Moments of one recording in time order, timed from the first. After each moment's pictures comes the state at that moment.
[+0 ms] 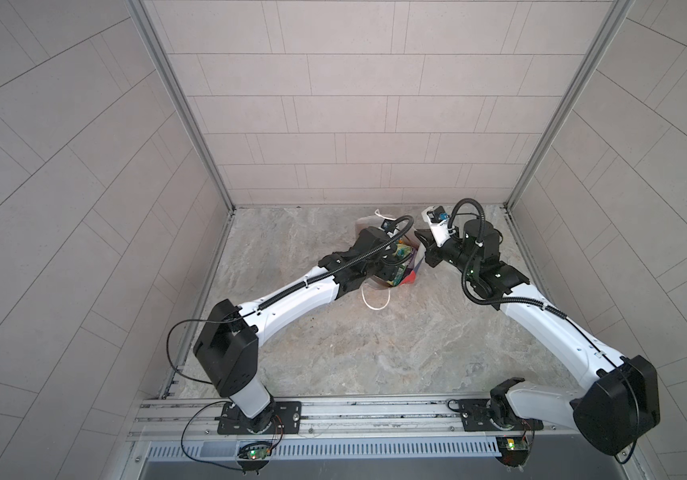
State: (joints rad) left arm -0.79 1.65 1.34 -0.32 -0.15 -0.14; right arm 0.35 1.23 1.01 -0.04 -0.23 -0.17
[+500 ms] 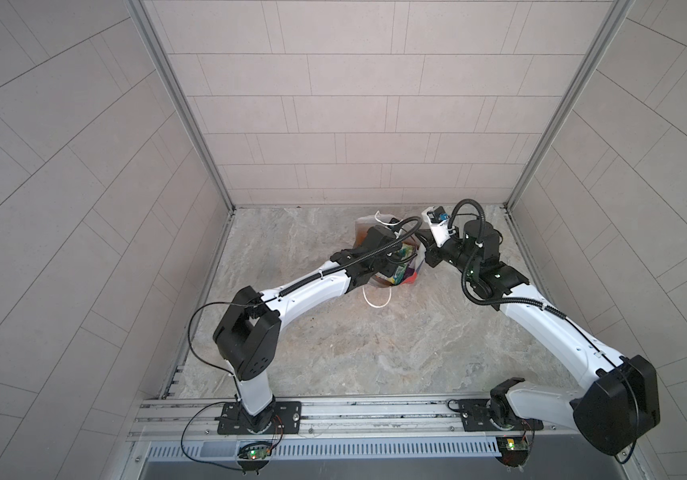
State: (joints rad) left arm -0.78 1.76 1.39 -0.27 -0.17 -0.08; right arm 0.35 1.23 1.00 -0.02 -0.23 -0.17
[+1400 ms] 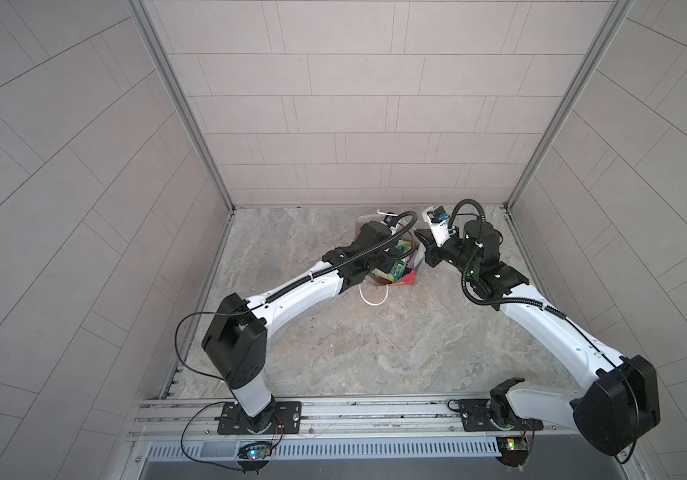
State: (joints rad) left arm -0.77 1.66 1.39 -0.28 -0.18 -0.07; right arm 0.35 1.23 1.00 -0.02 -0.23 -0.17
